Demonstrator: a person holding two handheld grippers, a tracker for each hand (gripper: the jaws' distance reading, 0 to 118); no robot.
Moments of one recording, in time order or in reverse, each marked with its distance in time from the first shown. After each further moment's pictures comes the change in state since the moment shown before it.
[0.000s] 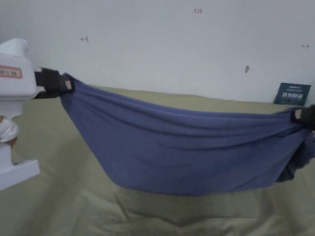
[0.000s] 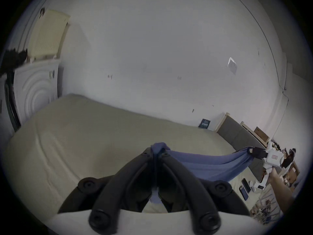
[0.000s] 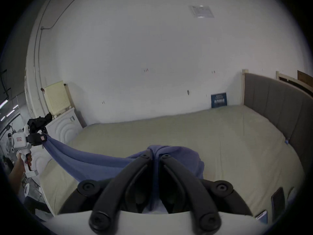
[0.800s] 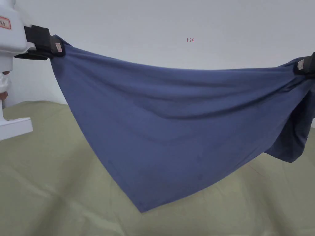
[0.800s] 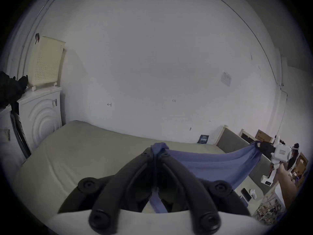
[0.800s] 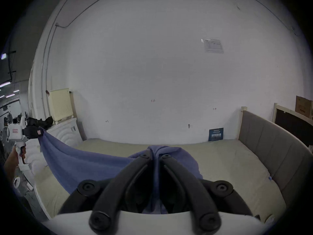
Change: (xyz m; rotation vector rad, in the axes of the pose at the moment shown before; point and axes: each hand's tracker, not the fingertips) left arm 0.055 0.124 0.067 0.175 0.028 -0.102; right arm -0.065 0.141 0.050 0.196 -0.022 0.133
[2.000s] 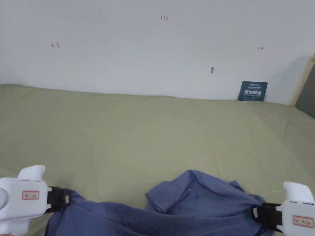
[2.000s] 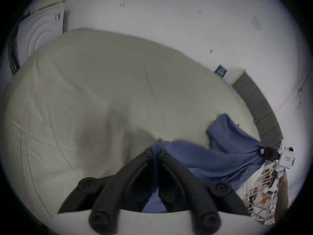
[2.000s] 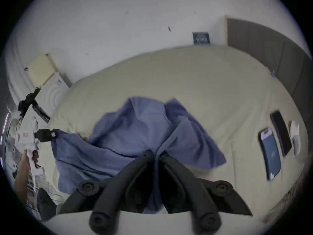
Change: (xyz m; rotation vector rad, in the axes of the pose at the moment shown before) left arm -0.017 -0.305 -0.026 -0.574 0.036 0.168; right arm 0.025 -0.282 0.088 -0.580 -0.051 -0.166
